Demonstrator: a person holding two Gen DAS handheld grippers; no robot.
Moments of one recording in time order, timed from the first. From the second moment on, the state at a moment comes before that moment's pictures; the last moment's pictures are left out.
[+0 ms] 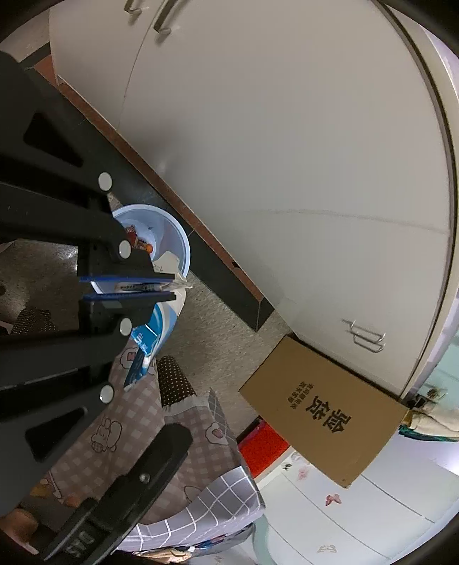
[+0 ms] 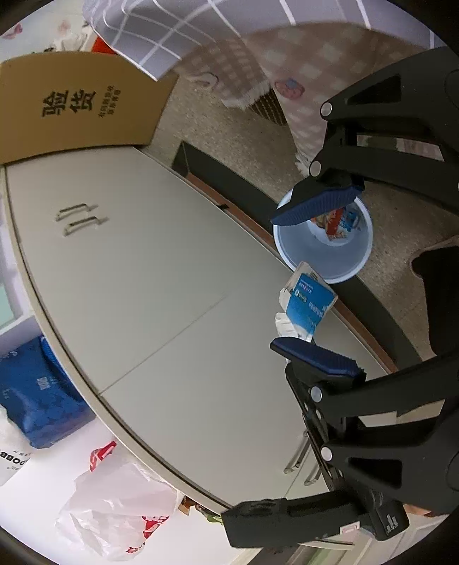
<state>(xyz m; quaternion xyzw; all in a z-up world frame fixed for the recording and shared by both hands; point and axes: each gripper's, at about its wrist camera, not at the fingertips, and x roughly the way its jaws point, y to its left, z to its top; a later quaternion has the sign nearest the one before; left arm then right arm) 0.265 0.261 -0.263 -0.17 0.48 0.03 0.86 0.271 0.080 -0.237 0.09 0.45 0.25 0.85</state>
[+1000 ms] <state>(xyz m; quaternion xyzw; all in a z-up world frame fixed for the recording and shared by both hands) 0.247 0.211 -0.179 -0.18 0.44 0.03 0.88 0.241 0.010 -0.168 0.16 0.37 0.23 0.88</state>
